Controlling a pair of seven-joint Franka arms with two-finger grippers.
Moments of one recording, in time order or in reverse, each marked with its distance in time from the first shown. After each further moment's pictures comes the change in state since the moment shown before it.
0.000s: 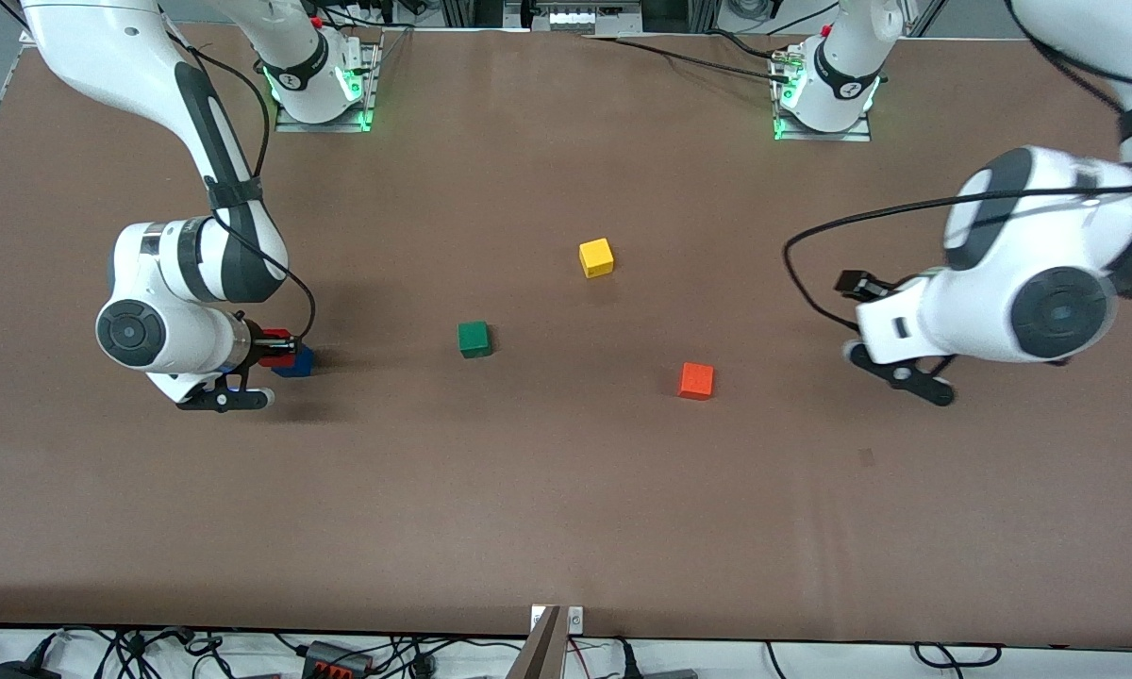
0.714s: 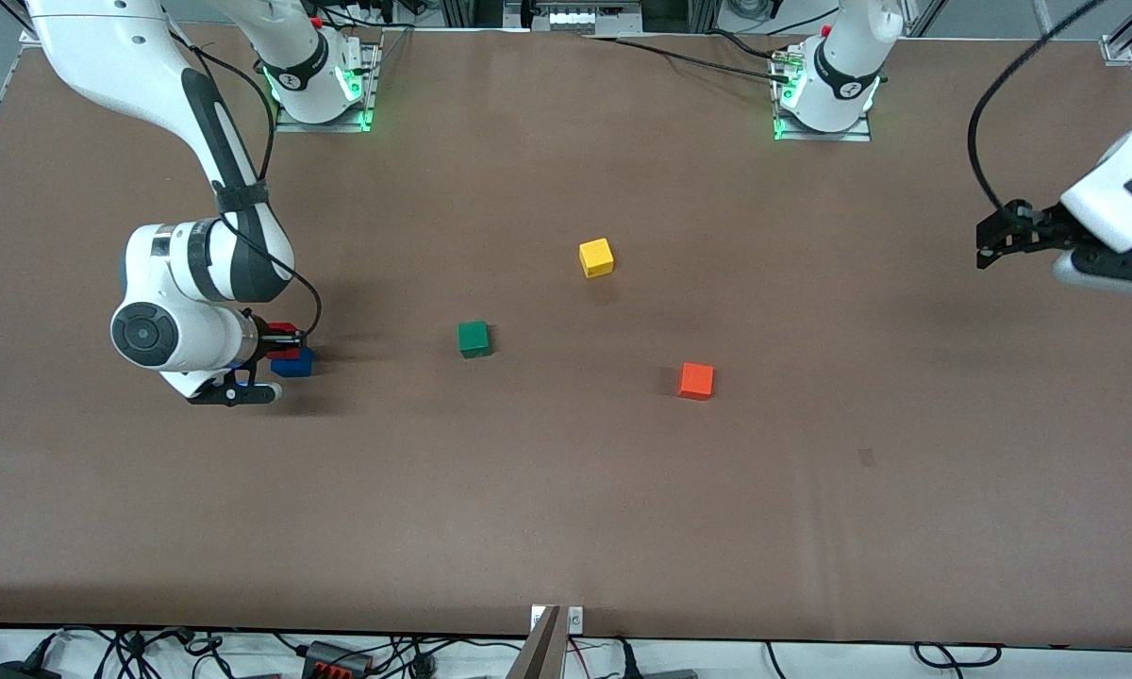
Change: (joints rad) left arm -0.099 -0.456 0.288 -0.365 -0.072 0.348 -0.039; right arm 0.000 0.009 0.000 -0.023 -0.001 0.010 0.000
